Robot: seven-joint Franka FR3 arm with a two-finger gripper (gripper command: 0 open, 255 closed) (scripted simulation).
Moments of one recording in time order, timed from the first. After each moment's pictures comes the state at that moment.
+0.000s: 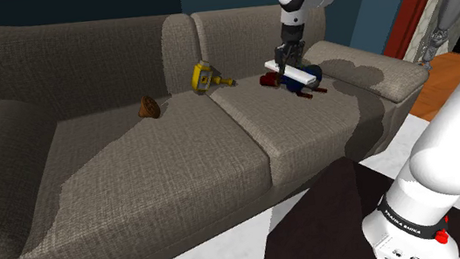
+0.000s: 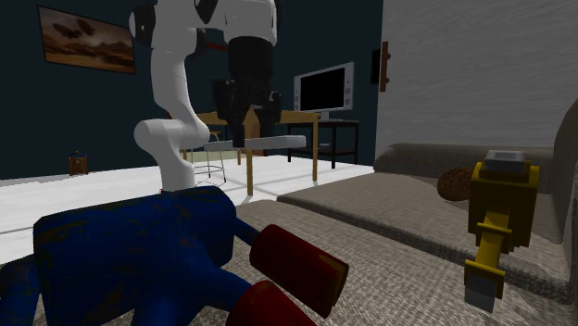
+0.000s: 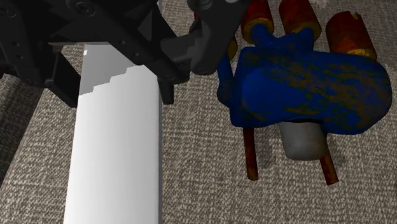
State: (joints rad) arm -0.06 -0.08 -0.26 -2.02 -0.04 1.96 -0.20
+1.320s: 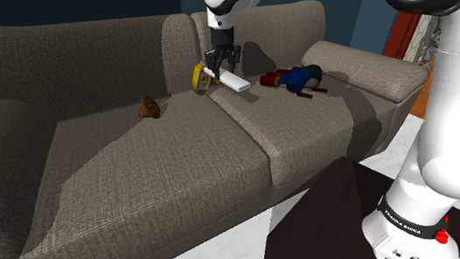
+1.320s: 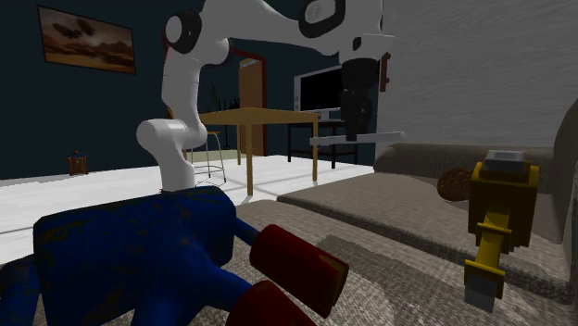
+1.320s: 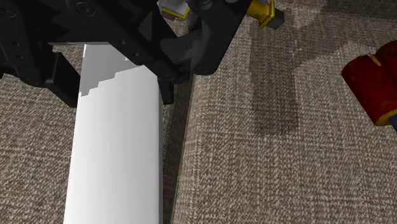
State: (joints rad) arm 0.14 0.23 -0.07 -1.61 -0.01 1.86 0.17
